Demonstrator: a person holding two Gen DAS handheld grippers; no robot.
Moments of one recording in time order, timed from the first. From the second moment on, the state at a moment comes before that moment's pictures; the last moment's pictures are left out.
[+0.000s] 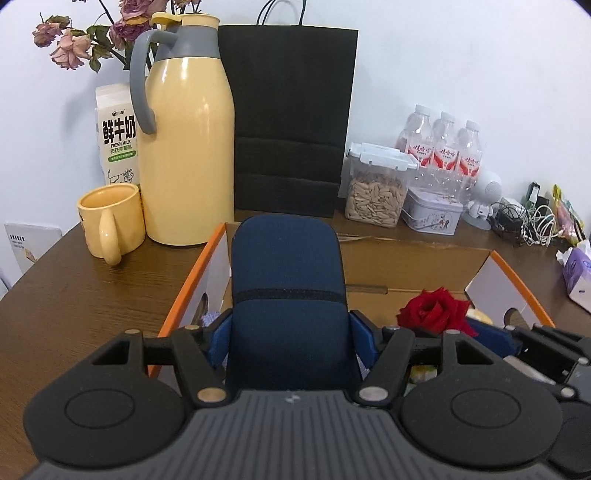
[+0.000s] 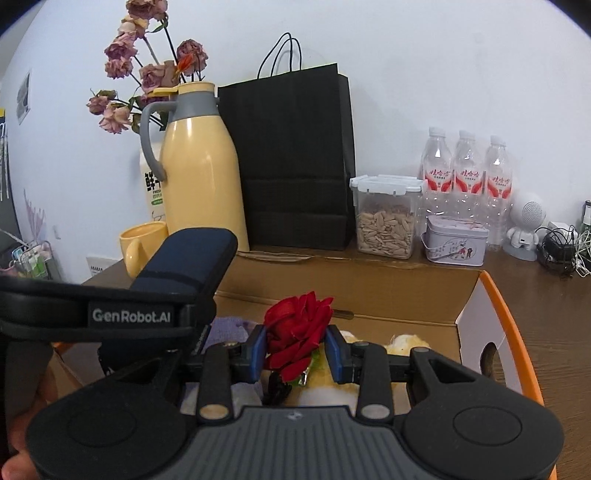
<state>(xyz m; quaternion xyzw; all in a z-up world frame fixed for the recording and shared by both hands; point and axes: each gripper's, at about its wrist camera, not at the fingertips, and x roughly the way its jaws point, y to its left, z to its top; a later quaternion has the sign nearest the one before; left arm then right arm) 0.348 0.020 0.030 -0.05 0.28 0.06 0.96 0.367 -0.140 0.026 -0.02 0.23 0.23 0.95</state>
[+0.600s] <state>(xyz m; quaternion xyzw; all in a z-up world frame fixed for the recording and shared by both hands) 0.309 0.013 0.051 -0.05 0.19 0.07 0.98 0.340 -0.148 0.037 -0.02 0.20 0.22 0.96</state>
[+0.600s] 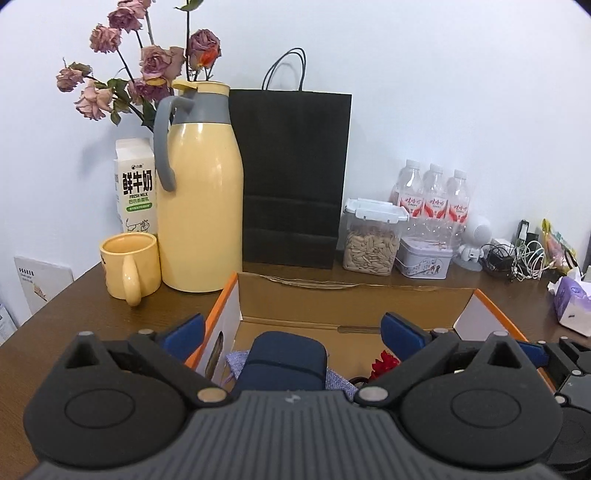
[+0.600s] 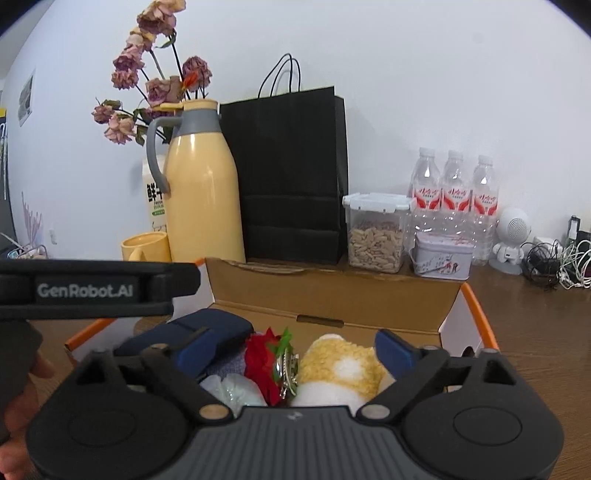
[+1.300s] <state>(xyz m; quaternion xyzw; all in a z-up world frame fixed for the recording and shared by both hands) 0.255 0.017 0.064 -0.07 0.16 0.06 0.98 0.300 -0.164 0.055 -0.02 0.18 0.23 0.96</state>
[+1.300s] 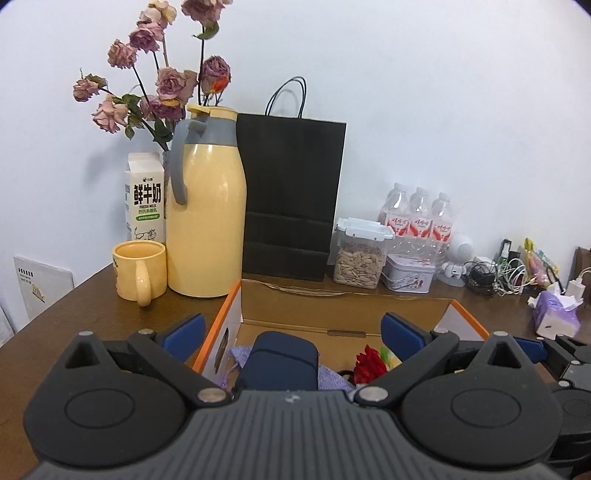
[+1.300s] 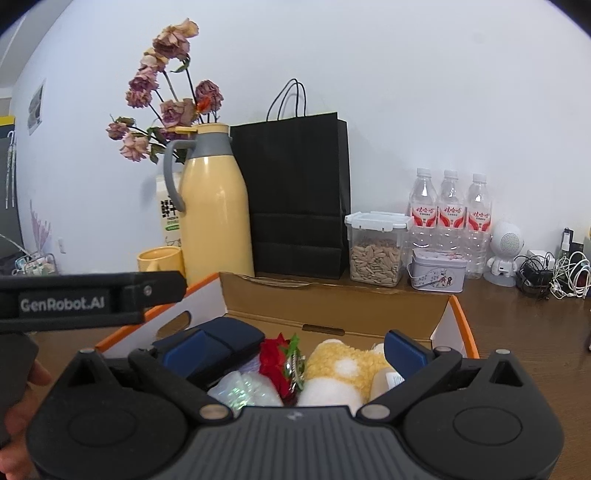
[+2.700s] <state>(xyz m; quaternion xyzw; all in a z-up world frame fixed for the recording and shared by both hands) 0.144 0.053 0.015 -0.04 0.29 0.05 0.95 0.186 -0.174 0.009 -0.08 0.30 0.28 0.91</state>
